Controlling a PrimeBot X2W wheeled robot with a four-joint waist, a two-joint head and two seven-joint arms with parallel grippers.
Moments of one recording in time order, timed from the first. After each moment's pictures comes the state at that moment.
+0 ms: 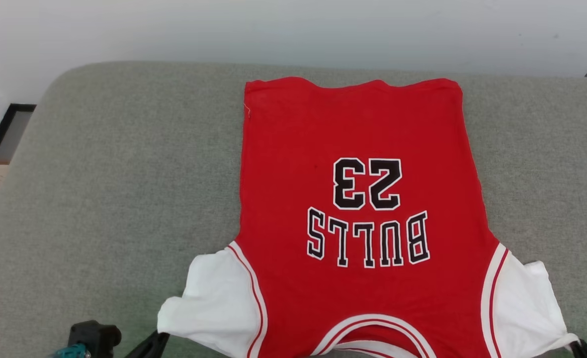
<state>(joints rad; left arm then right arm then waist) -0.22 0.95 -1.01 -0.05 -1.16 0.30 -0.26 0.28 -0.44 -0.01 0.10 0.37 0.13 -0.13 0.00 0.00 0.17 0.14</state>
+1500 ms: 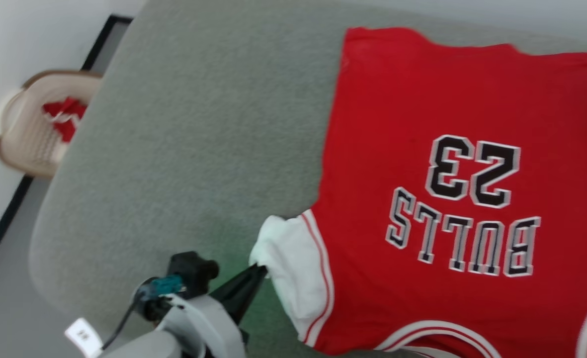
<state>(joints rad) -0.51 0.65 -1.07 0.11 -1.02 0.10 -0.21 -0.78 -0.61 0.08 0.46 0.50 0.13 0.53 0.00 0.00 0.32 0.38</state>
